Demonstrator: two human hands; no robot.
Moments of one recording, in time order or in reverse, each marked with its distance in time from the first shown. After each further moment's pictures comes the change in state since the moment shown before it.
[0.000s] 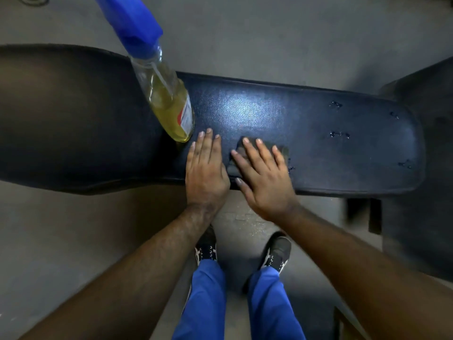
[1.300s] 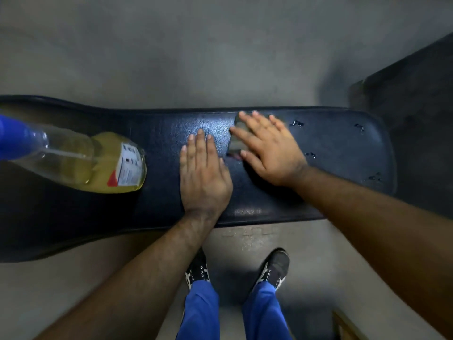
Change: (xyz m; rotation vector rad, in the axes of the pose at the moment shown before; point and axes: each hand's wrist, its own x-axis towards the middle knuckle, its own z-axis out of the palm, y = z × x) left_hand 0.068 0.068 0.043 0.150 -0.107 0.018; right_hand 0.072 0.146 -0.035 -0.014 -0.026 0.049
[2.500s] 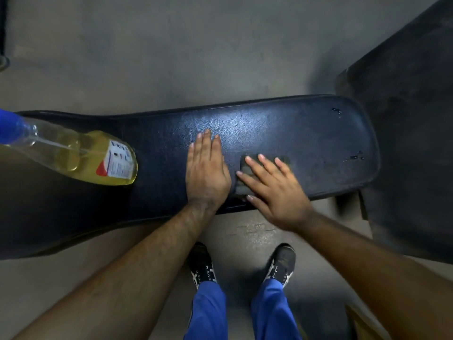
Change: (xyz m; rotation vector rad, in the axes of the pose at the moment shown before) left_hand -0.009 0.027 0.001 -0.091 -0.019 0.141; right_hand -0.132 -0.027 0.018 0.028 0.000 -0.038
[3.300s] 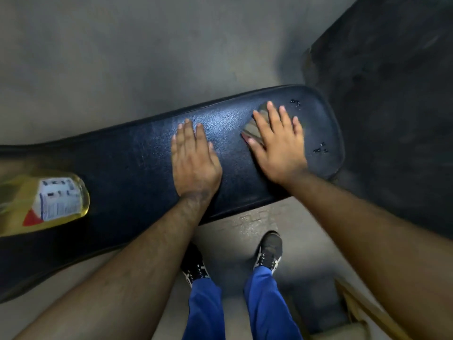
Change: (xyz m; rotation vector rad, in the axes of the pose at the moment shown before) left_hand 0.043 0.058 0.037 0.055 -0.035 -0.022; right_hand 0.031 0.097 -0.018 0.053 0.079 0.636
